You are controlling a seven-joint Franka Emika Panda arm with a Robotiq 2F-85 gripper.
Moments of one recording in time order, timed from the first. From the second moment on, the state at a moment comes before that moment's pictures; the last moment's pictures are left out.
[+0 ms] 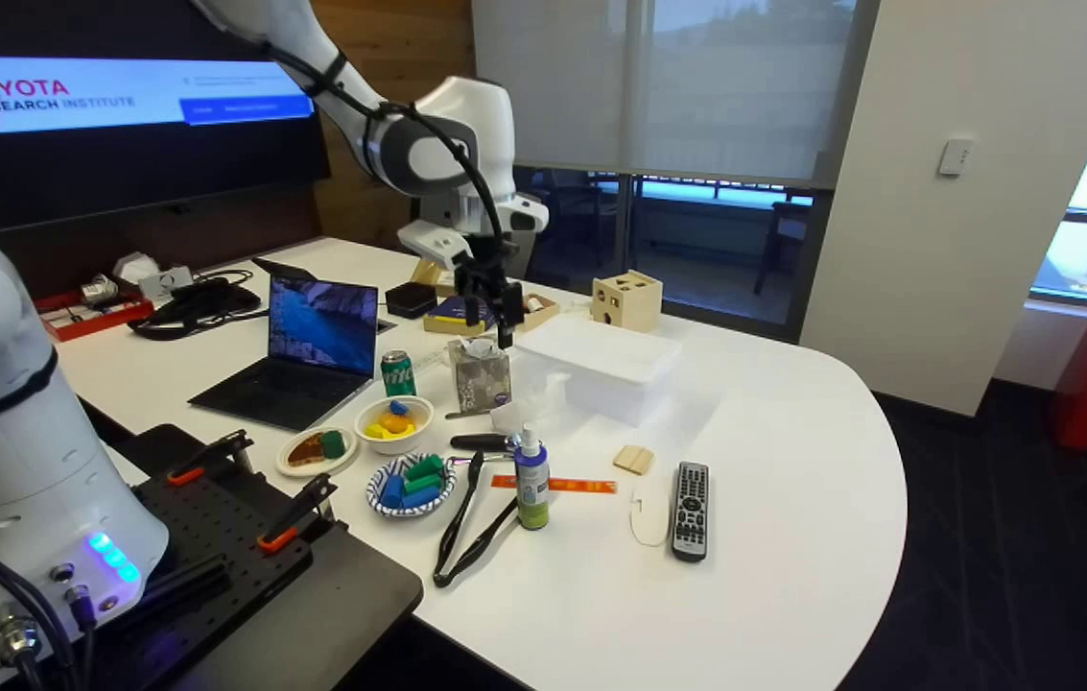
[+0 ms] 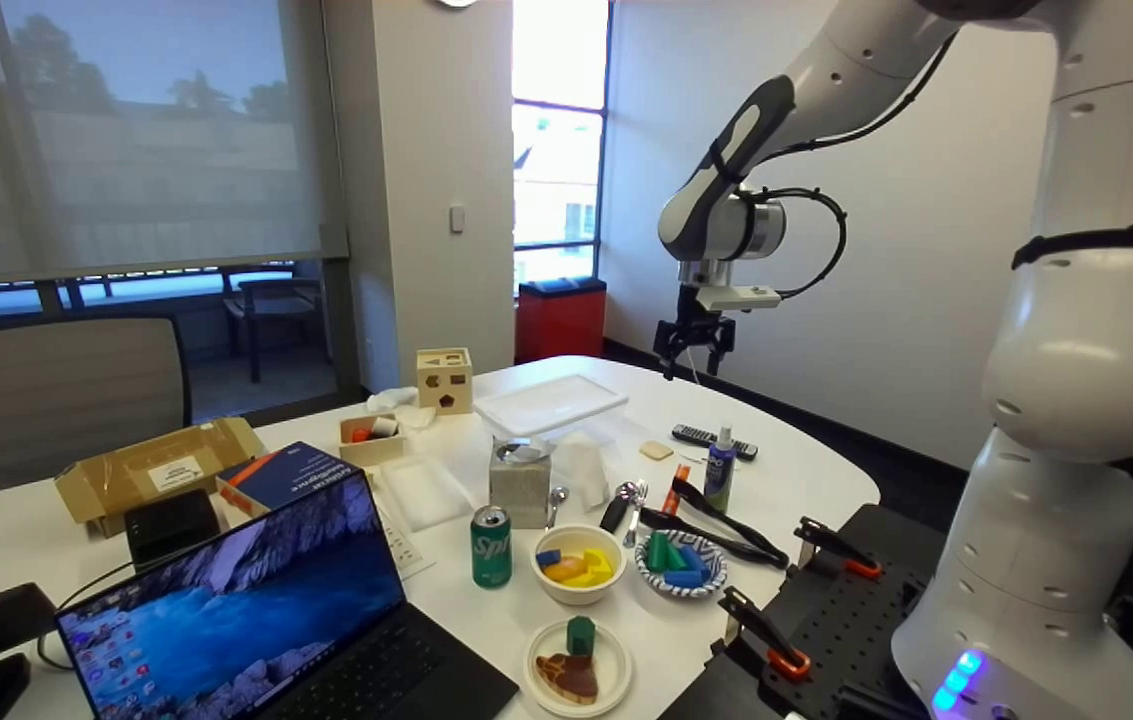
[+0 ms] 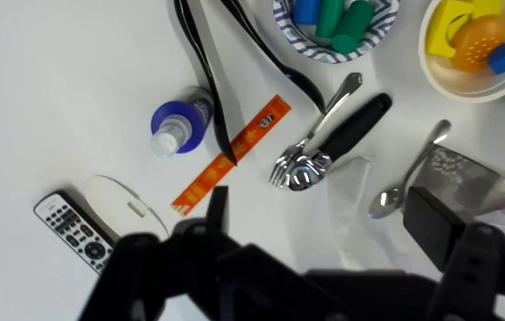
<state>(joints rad) -0.13 0.16 -0.28 -2.32 0.10 2.46 -0.11</state>
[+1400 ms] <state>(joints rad) -0.28 0.54 -0.27 -2.12 0.20 2.47 0.24</state>
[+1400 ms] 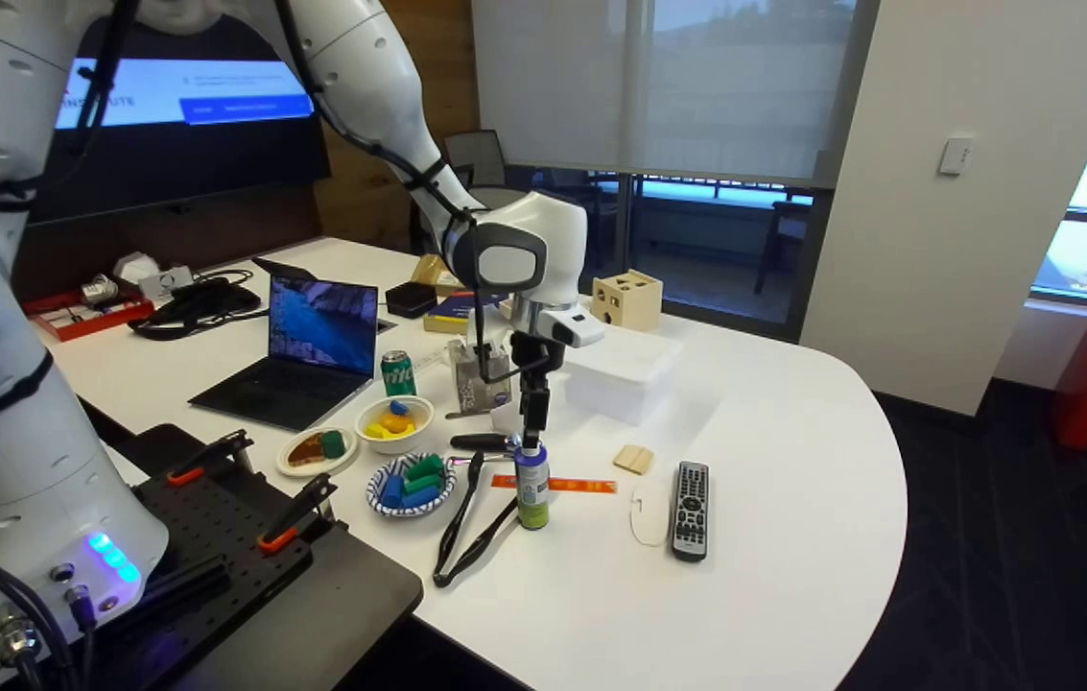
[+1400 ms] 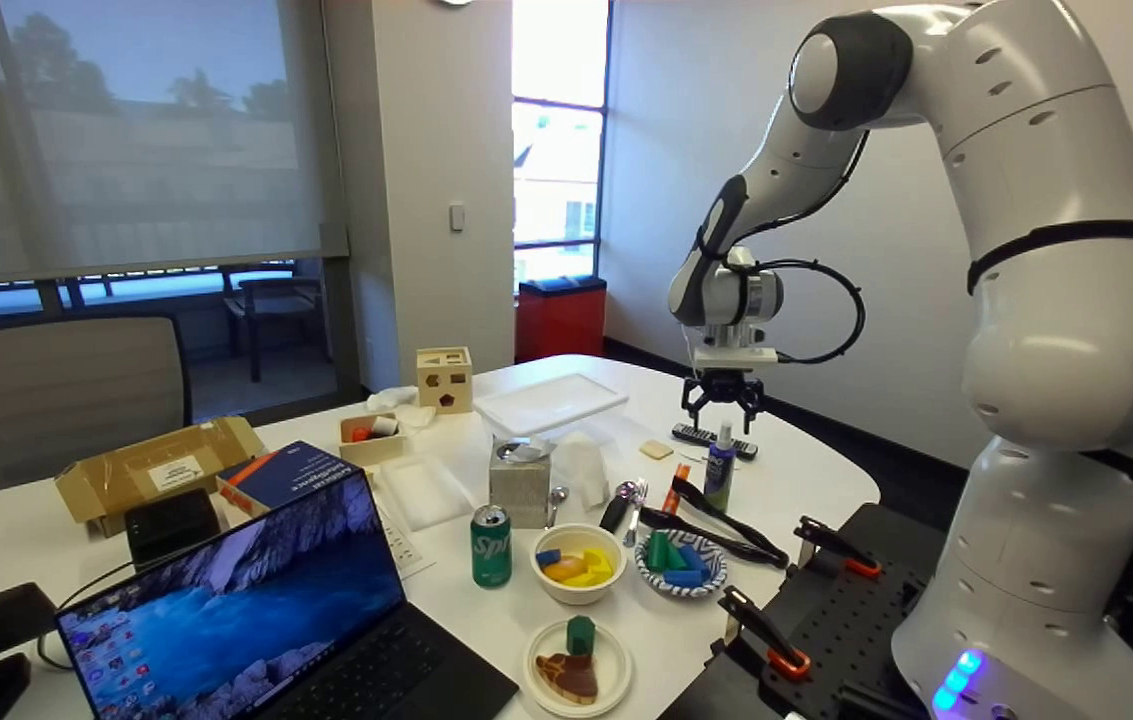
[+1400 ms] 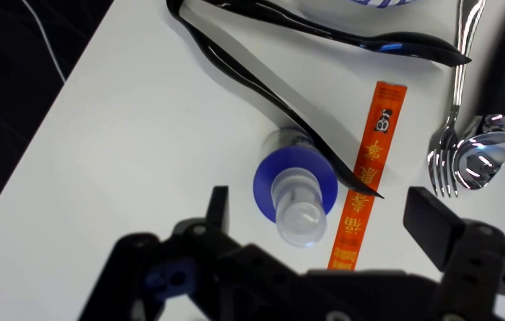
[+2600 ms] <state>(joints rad) -0.32 0.64 -0.25 -2.05 0.26 2.47 0.24</state>
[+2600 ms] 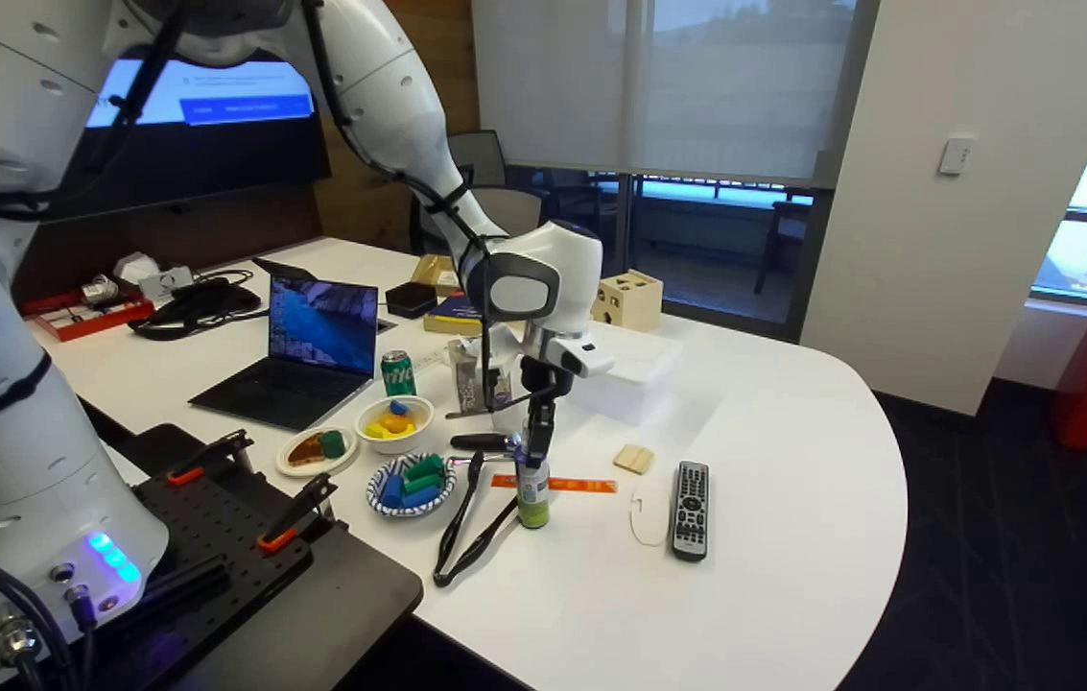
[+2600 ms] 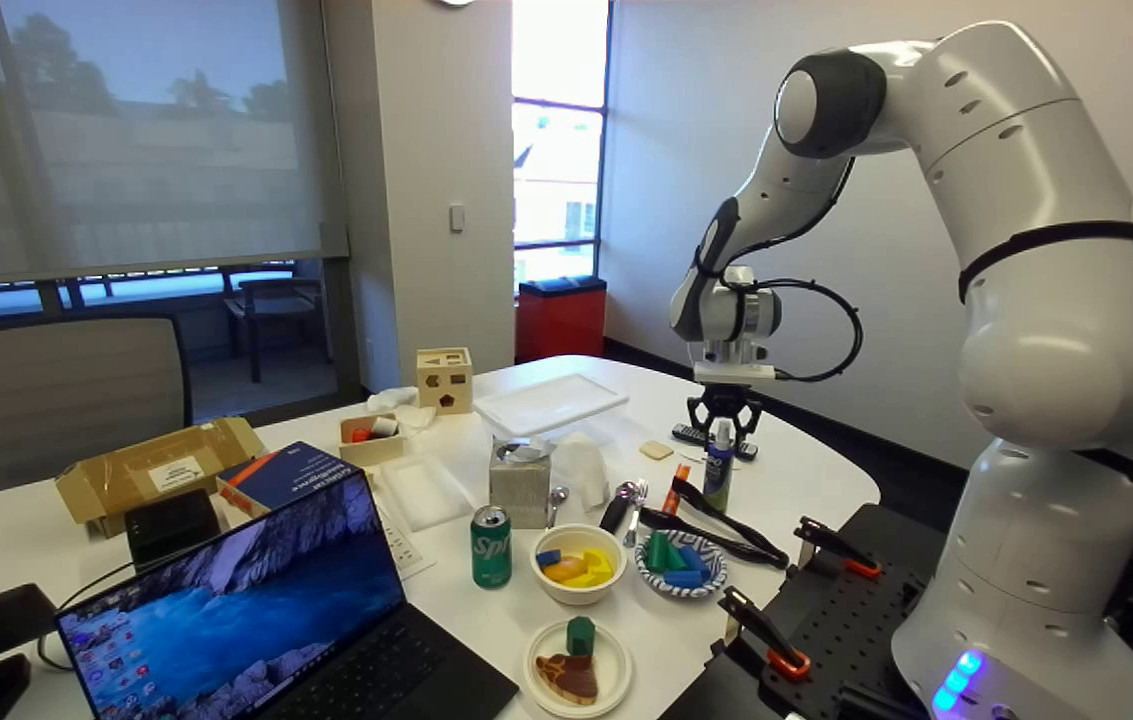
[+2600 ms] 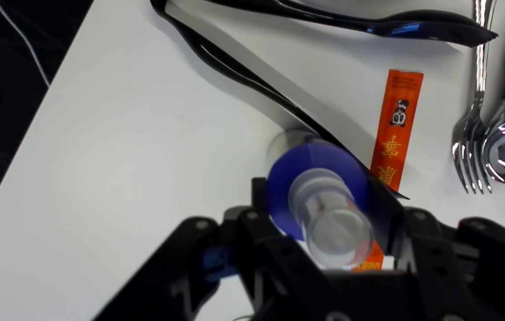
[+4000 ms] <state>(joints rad) -0.23 0.50 -0.19 -2.00 0.18 2.35 0.20</state>
